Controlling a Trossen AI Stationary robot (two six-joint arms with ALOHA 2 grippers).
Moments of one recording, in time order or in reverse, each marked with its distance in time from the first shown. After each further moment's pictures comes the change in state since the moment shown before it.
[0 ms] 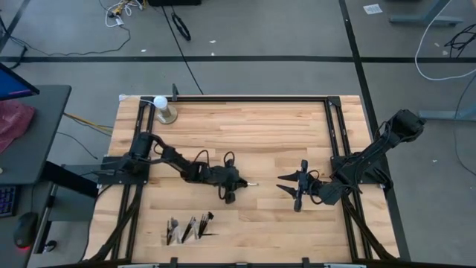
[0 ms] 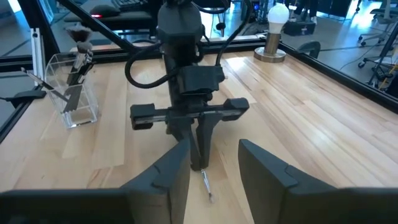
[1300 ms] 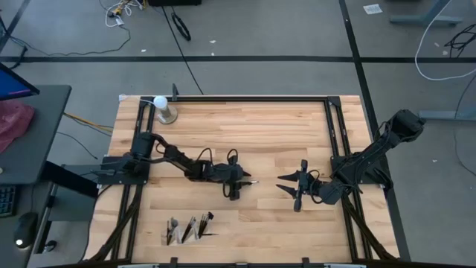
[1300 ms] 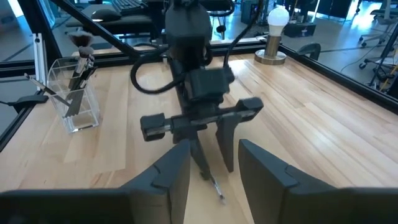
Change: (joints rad) left arm 0.009 0.019 0.070 -0.006 -0.035 0.091; right arm -0.002 0.000 0.000 0.017 0.000 -0.005
